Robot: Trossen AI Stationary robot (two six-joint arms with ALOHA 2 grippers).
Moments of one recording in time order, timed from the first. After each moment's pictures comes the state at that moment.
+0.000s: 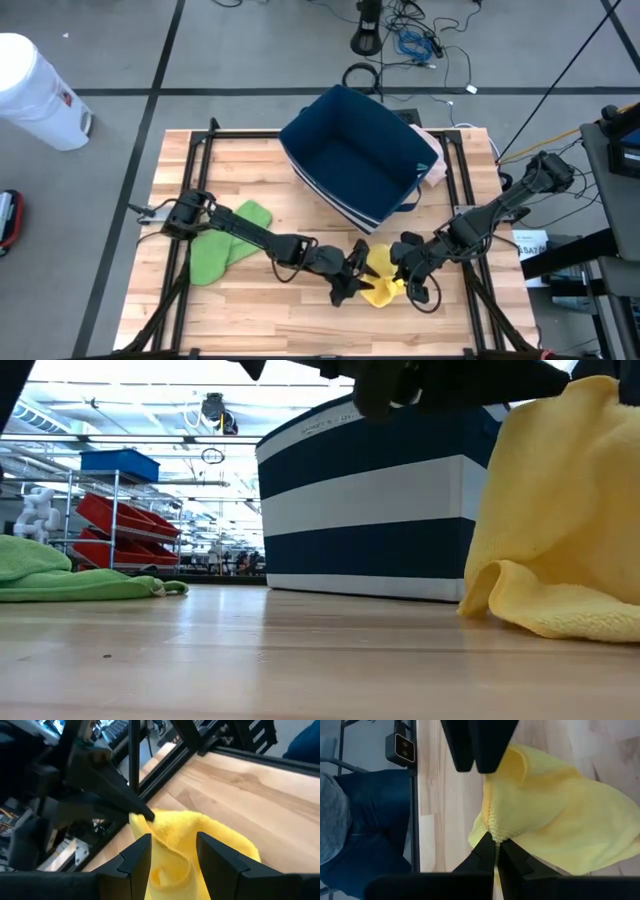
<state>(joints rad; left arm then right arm) -0.29 2.06 1.43 0.29 -0.03 0.68 0.56 1.24 0.91 -0.61 0.00 0.77</state>
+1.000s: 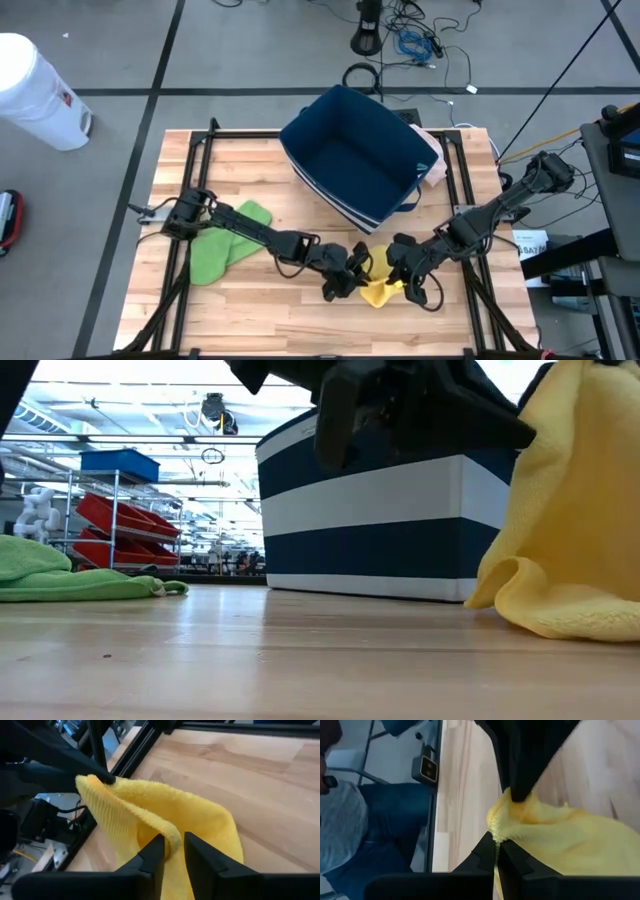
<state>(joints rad) -0.27 2.06 1.43 0.16 0.06 0.82 0.54 1.24 0.91 -0.49 0.00 0.70</state>
